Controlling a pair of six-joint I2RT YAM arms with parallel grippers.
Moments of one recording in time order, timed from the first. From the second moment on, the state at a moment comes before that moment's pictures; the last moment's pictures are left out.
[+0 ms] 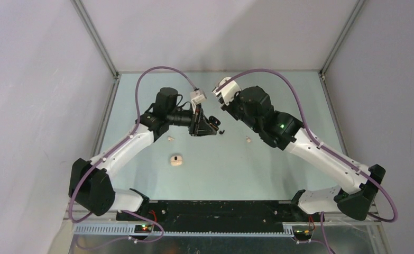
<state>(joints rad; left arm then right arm) -0.50 1.36 1.07 -0.23 0.93 -0.03 0.88 1.31 1.40 -0.39 0.33 -0.37</state>
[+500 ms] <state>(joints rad) -0.49 1.22 0.92 0.05 0.99 -0.05 0.94 1.23 1.41 -0.52 0.23 -0.43</state>
